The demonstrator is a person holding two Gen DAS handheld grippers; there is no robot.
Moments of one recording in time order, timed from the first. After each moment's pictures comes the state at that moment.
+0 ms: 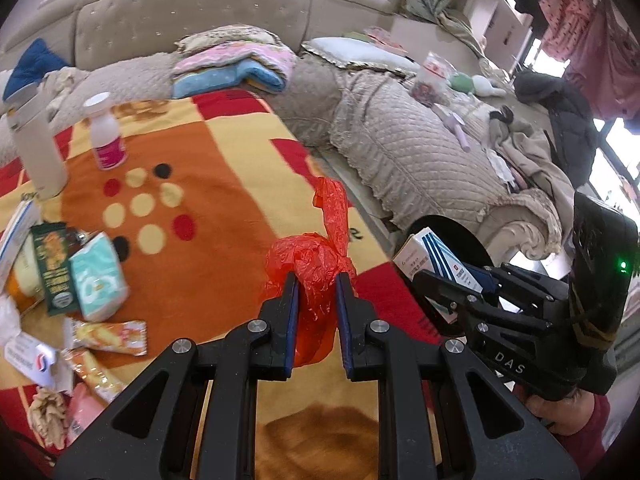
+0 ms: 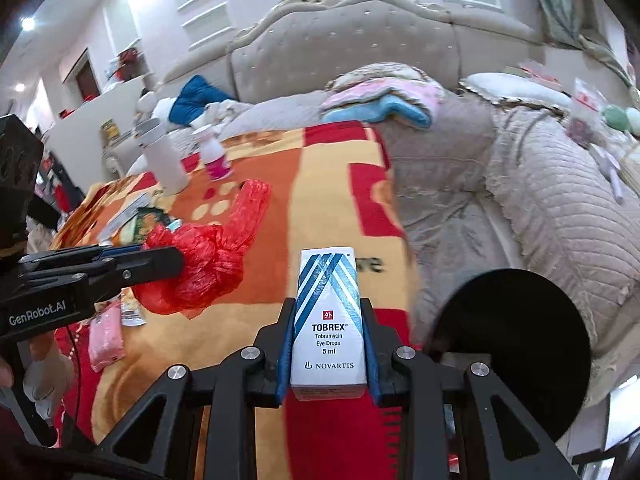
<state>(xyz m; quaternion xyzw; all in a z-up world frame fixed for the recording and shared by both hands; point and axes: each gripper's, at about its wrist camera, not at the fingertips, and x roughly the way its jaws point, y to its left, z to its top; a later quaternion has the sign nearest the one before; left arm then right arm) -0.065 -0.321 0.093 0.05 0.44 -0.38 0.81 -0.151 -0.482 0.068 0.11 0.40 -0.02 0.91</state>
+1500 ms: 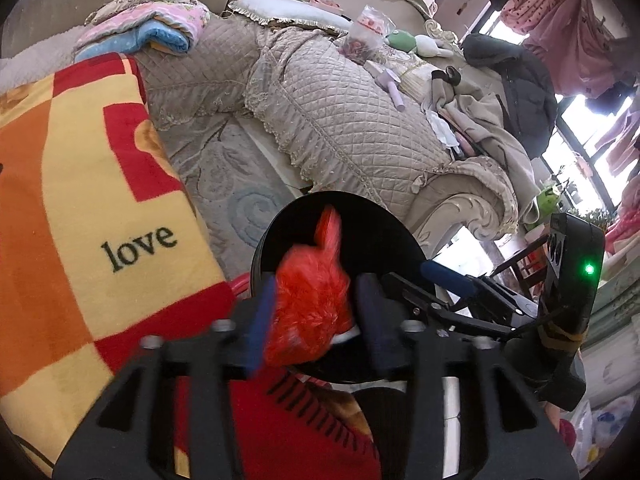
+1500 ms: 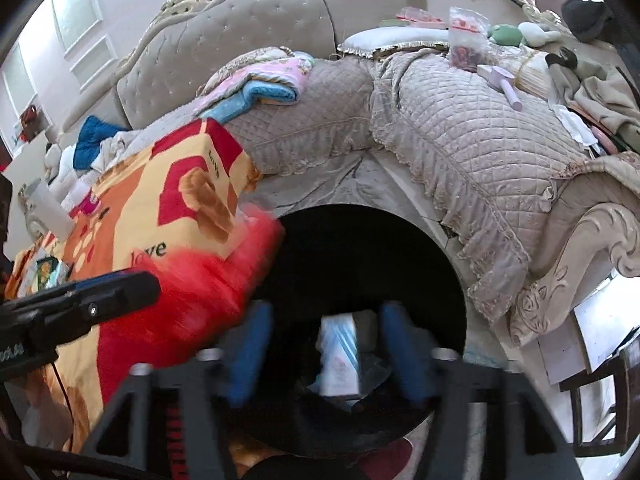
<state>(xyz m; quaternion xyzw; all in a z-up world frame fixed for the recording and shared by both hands) -0.088 -0.470 0.044 0.04 0.49 -0.47 0.74 -0.212 -0.623 0.019 0.20 0.41 -0.18 0.87</state>
